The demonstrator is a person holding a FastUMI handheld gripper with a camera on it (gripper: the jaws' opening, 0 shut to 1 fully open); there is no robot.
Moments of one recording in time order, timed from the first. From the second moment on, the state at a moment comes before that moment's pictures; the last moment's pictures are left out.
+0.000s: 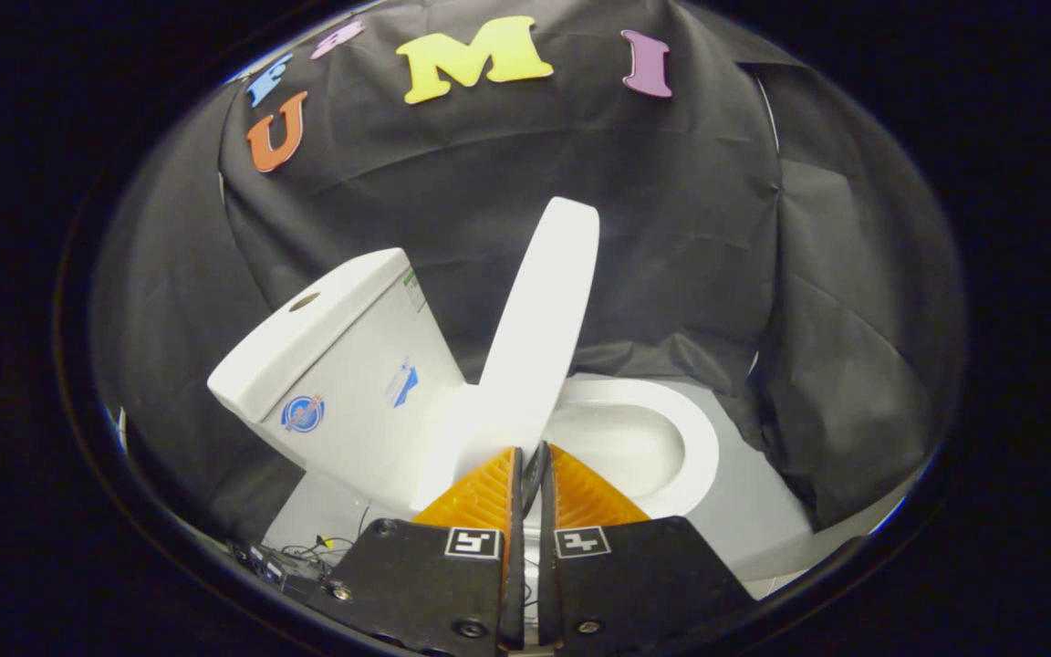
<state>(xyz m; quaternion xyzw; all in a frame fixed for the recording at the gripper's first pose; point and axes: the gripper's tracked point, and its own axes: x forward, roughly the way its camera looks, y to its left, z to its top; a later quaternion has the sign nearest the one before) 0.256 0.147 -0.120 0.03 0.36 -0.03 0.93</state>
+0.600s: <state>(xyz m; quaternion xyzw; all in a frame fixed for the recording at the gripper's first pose) 0.263 0.180 -0.110 -0.04 0.35 -0.04 0.94</state>
